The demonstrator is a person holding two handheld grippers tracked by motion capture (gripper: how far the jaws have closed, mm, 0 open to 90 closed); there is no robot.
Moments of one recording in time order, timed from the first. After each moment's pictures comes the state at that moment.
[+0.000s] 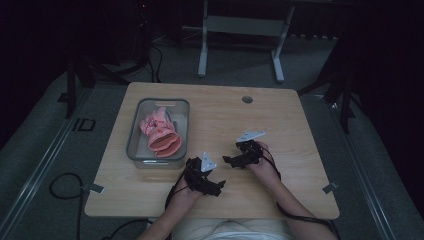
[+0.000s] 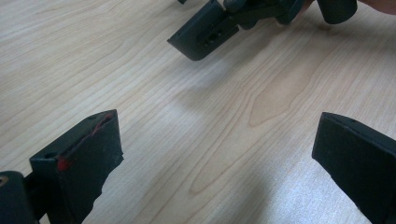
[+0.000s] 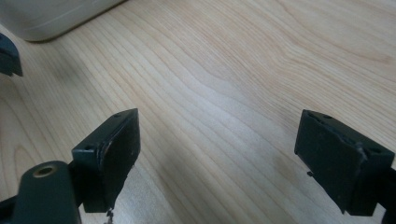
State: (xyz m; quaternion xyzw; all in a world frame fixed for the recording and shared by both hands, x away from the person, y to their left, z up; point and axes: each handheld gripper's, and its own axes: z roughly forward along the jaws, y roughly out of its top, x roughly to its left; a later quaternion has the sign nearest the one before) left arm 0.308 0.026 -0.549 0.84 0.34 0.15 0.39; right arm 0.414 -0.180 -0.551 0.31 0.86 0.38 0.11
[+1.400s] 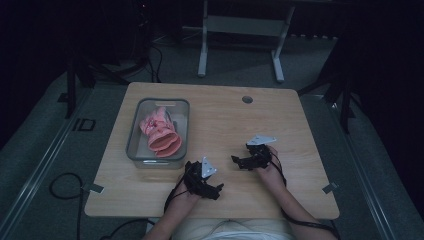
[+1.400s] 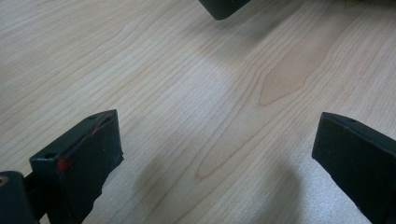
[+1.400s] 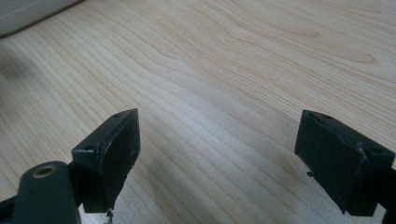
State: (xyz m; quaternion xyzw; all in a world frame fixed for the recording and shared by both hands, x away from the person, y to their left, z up) left arm 0.303 0.028 -0.562 0.85 0.33 0.18 0.38; right arm 0.406 -0.208 -0.562 0.35 0.83 0.40 0.15
